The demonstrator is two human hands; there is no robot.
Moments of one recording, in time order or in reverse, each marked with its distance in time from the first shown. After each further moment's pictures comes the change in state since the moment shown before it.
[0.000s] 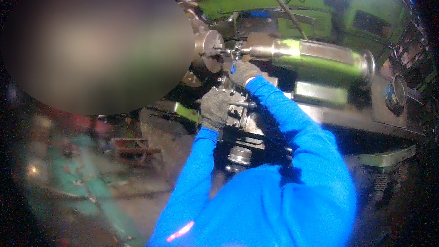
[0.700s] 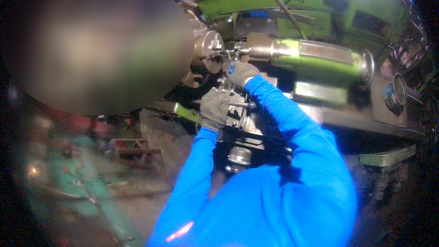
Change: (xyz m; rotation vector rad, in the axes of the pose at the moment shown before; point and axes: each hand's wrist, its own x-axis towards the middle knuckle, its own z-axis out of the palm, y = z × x) left_hand 0.006 0.003 -0.002 -0.021 0.030 0.001; right_hand 0.010 0.007 0.011 -0.014 0.020 -0.098
